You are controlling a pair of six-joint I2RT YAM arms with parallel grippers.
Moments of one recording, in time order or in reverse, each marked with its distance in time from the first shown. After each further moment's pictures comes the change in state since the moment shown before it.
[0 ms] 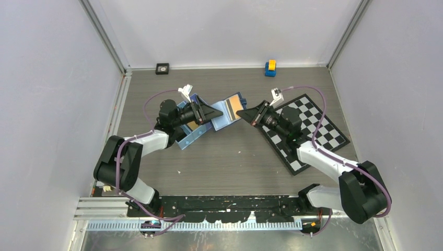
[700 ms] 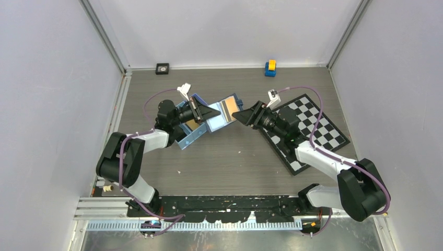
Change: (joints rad) left arm 0.021 0.049 0.000 0.133 0.037 -0.083; right arm 0.024 0.021 0.001 -0.005 0.002 -0.019
